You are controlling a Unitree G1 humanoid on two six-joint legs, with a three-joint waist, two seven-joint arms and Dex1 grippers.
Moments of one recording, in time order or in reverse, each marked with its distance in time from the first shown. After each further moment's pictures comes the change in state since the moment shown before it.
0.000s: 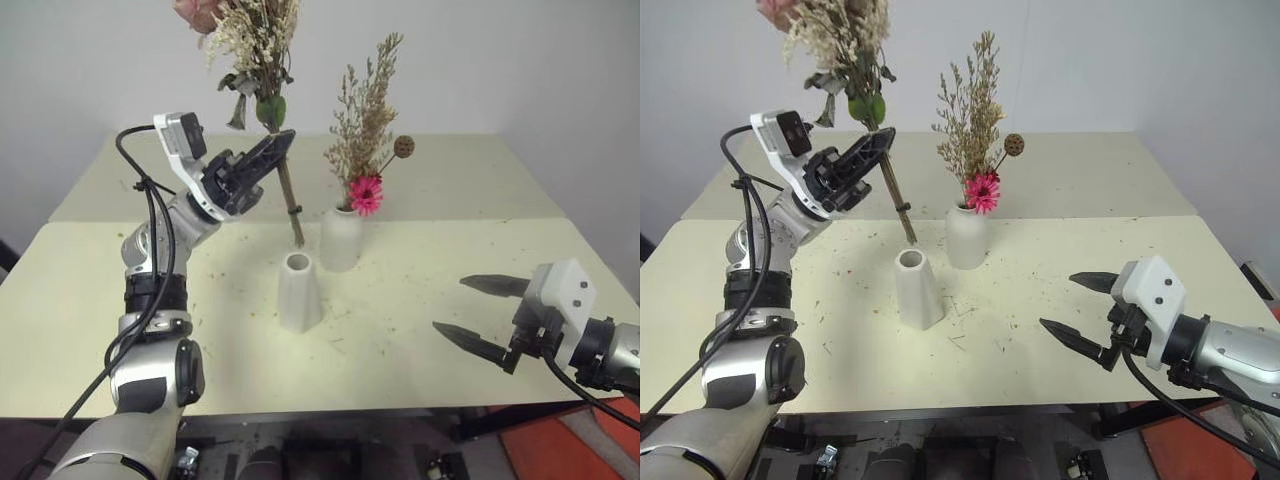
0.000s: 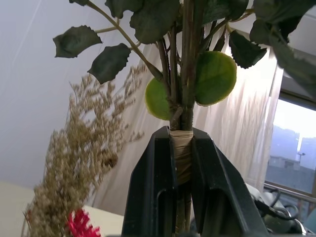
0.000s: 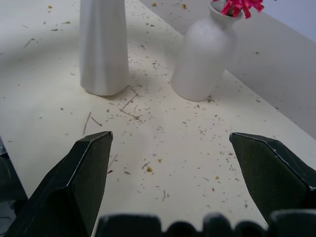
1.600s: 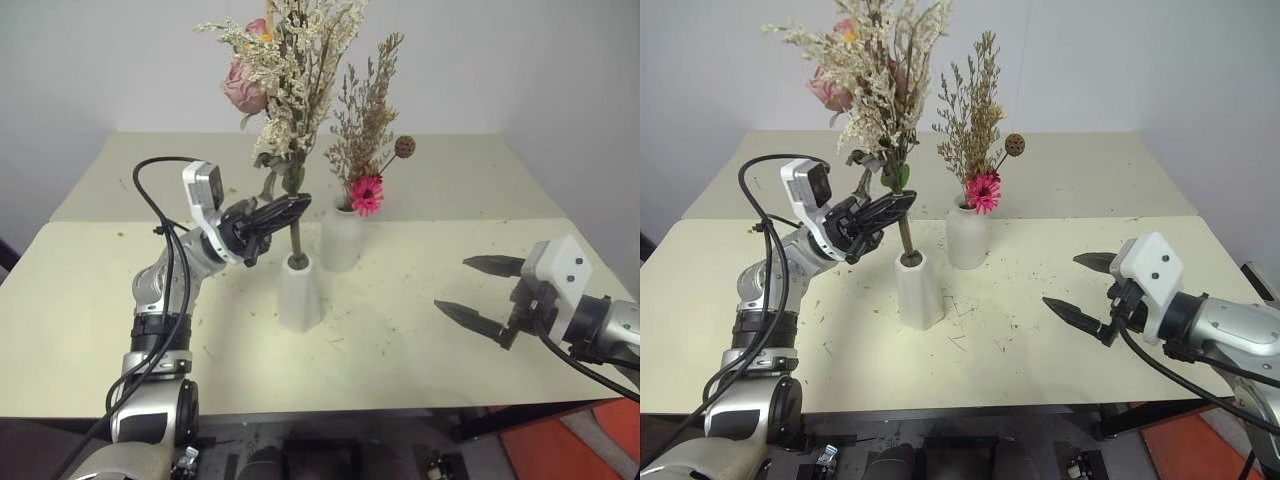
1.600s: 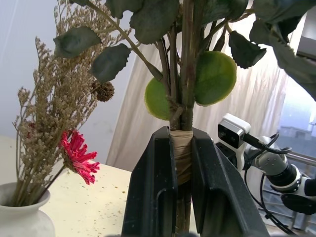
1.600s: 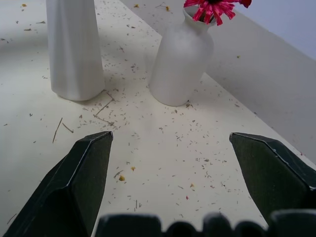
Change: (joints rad) left arm 0.203 -0.007 -0.097 -0.163 0.066 -0.108 -0.022; right arm -0.124 -0.024 0.070 0.093 -0.042 0.000 -0.016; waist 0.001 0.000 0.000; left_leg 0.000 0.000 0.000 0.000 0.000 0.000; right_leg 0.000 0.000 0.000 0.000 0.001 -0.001
